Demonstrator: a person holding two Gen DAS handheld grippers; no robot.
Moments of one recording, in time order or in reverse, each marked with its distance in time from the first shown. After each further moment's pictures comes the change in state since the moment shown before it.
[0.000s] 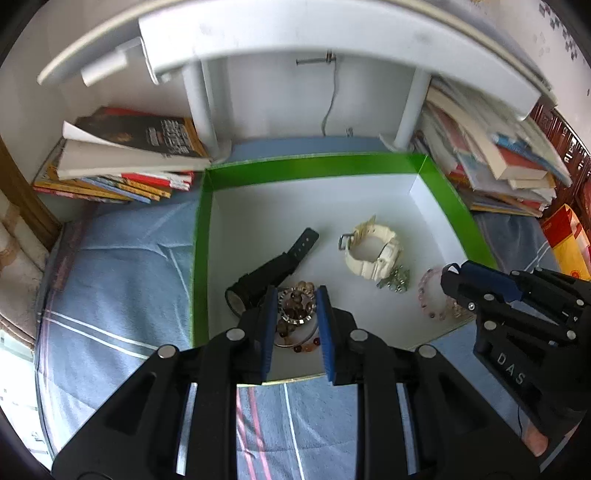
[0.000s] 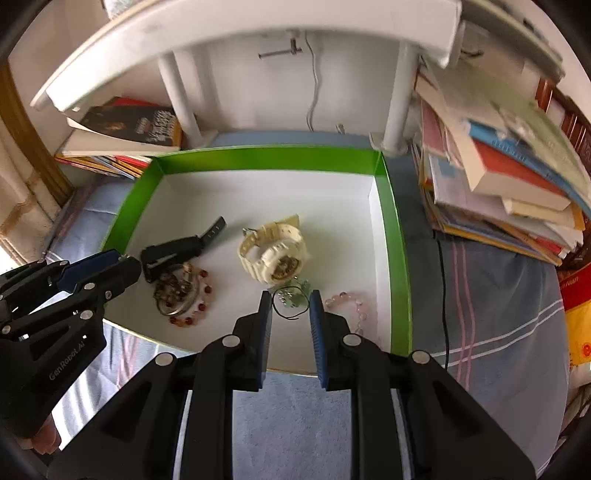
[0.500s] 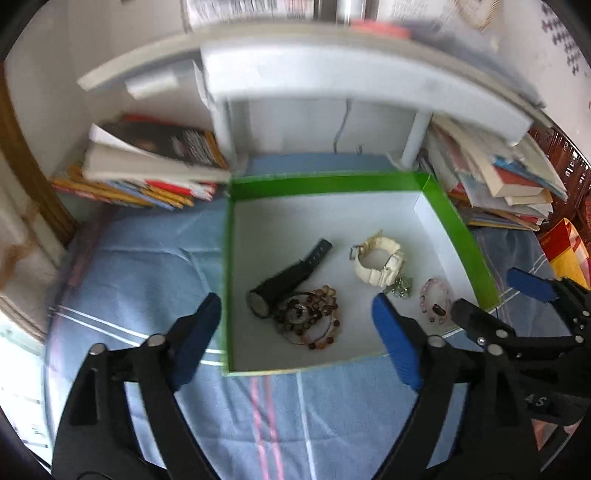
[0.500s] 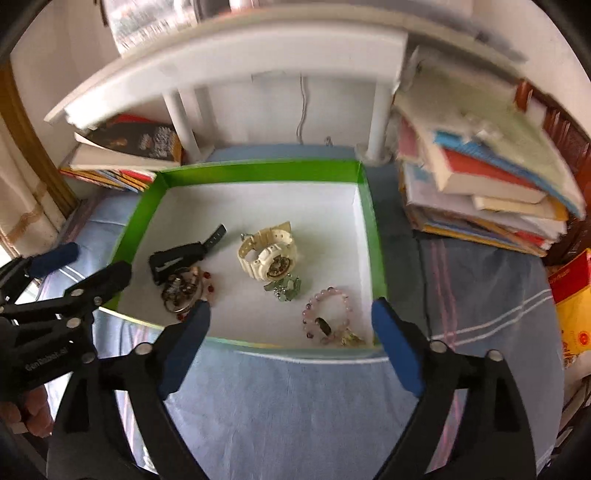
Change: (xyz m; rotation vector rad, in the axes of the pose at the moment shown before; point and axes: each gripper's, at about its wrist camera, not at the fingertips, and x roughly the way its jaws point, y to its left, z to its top) left arm -0.043 0.013 -0.002 -0.020 -0.079 0.033; right arm -0.049 0.004 -0.015 0.023 -0.085 -0.028
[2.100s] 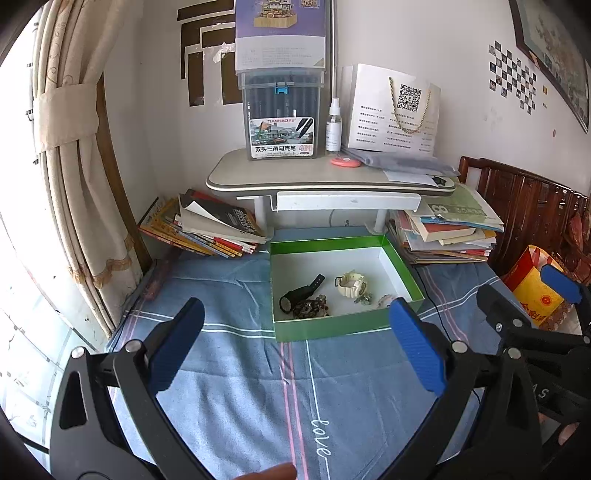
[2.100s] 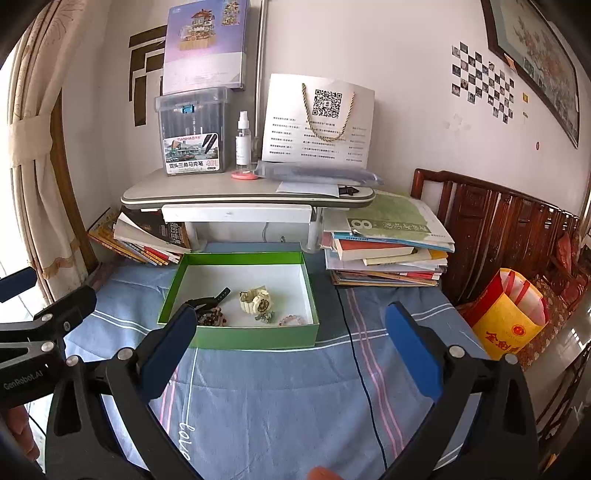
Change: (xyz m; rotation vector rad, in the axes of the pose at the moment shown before) left arm -0.217 0.012 -0.062 -0.004 -0.284 0.008; right arm -0.212 0.049 -0.076 0.051 -0.383 -0.204
